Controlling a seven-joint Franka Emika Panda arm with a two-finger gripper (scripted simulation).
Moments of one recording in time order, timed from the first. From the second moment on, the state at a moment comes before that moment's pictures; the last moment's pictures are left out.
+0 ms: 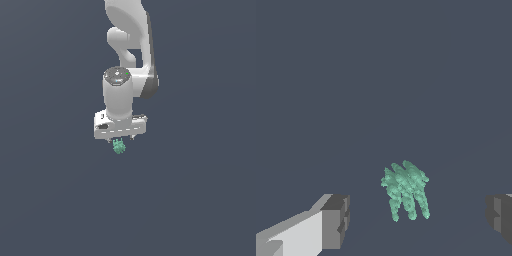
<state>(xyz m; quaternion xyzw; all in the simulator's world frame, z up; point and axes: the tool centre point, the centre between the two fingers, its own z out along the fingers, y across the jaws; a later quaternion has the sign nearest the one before) -0.006 -0.030 0.144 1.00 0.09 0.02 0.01</state>
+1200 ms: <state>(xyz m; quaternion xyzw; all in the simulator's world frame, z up) -0.036 -0.049 0.090 0.98 0.22 0.00 0.00</state>
